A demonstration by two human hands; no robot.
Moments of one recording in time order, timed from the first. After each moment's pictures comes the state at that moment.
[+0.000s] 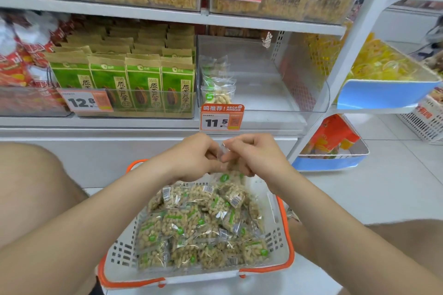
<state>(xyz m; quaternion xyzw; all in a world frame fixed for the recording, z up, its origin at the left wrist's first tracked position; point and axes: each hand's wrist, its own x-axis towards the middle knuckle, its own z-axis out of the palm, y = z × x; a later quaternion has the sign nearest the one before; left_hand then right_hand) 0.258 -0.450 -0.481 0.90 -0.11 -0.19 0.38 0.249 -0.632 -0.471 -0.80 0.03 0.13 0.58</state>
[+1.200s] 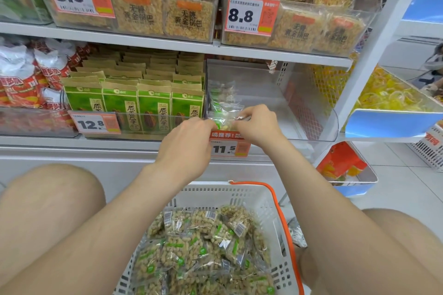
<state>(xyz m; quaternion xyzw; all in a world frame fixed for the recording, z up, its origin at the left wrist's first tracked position) 0.286 -0.437 -0.442 0.98 -0.07 0.12 0.17 0.374 -0.605 -0.440 -0.95 0.01 -0.04 0.32</state>
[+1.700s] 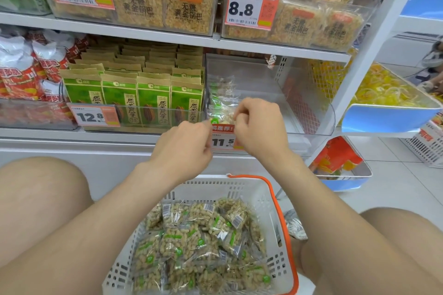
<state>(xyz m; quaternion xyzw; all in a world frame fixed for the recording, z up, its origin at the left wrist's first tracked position) 0.274 -0.429 -0.447 0.98 -0.09 0.09 0.15 0.325 -0.604 -0.434 -0.93 -0.13 -0.22 0.27</state>
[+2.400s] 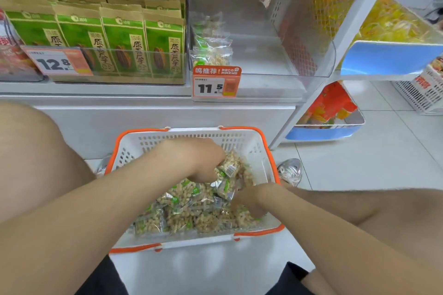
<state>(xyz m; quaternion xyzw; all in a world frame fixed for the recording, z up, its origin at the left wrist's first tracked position) 0.244 -0.482 -0.514 0.91 -0.27 -0.32 -0.04 0.230 -0.673 -0.644 -0.80 -0.25 0.51 -0.16</state>
